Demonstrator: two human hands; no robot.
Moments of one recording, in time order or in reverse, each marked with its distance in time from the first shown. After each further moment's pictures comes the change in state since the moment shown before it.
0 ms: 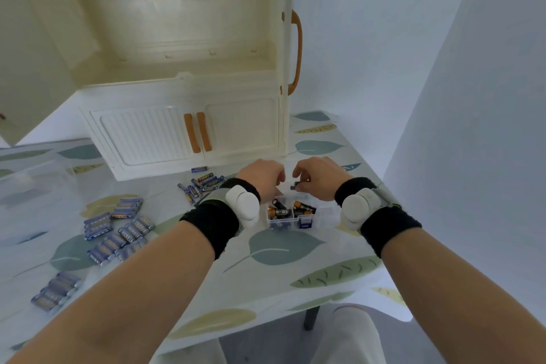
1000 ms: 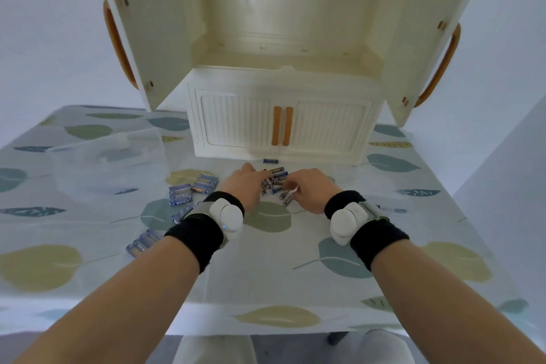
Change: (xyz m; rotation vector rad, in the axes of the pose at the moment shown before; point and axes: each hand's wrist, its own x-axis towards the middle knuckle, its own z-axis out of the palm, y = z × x) left_hand -0.096 -0.160 0.013 -0.027 0.033 -0.367; right_hand 0.061 -0.148 0.057 -0.055 -0.151 -0.241
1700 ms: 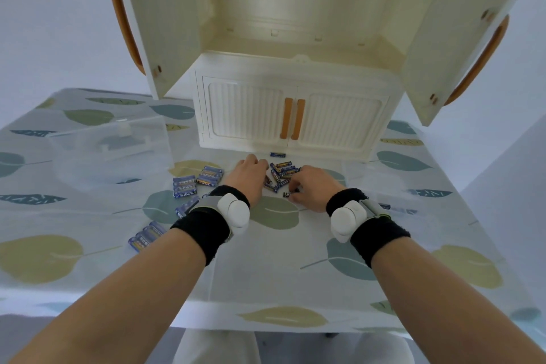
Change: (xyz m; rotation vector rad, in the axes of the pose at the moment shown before) left_hand 0.009 -0.014 0.010 -0.029 0.108 -0.002; right_hand 0.017 -0.004 0.014 -0.044 -0.025 -0.038
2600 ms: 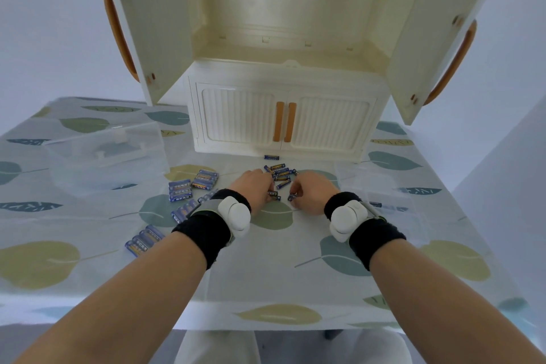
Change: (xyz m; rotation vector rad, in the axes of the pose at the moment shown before) left_hand -0.004 0.022 0.000 0.024 -0.111 0.090; right_hand -0.011 0.004 0.003 0.171 -0.017 0.185
